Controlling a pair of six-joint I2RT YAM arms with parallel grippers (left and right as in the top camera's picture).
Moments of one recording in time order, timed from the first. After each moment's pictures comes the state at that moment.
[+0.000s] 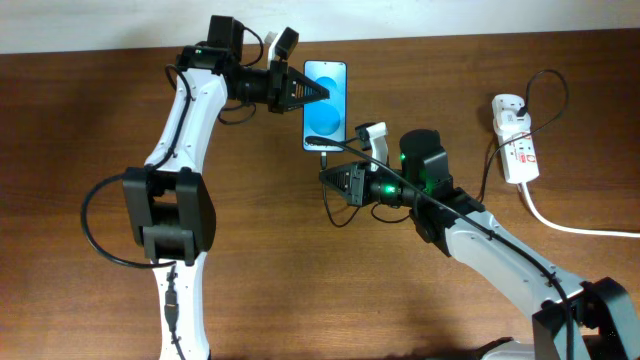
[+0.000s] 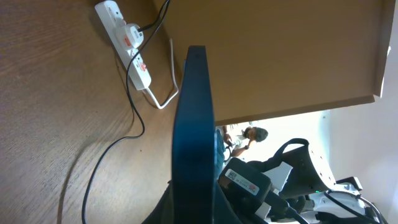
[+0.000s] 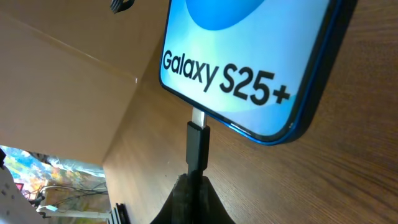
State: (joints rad) left arm -0.15 2.38 2.22 -1.06 1.44 0.00; right arm 0.38 1.51 0.81 0.22 -0.74 0.59
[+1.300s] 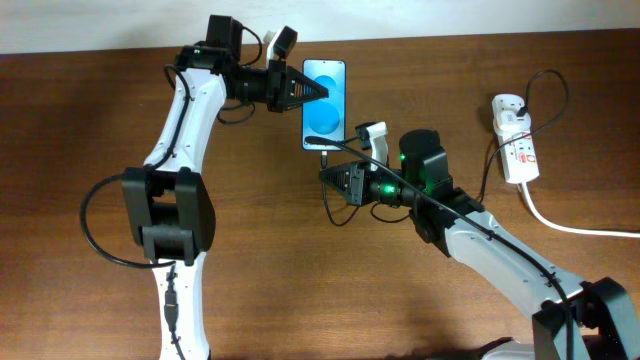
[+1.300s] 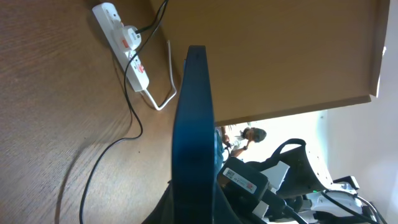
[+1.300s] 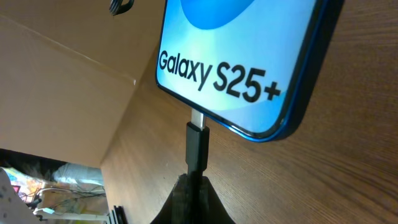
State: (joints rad) left arm -0.15 2.38 2.22 -1.05 1.45 0.00; right arm 0.38 1.51 0.81 0.22 -0.72 0.59
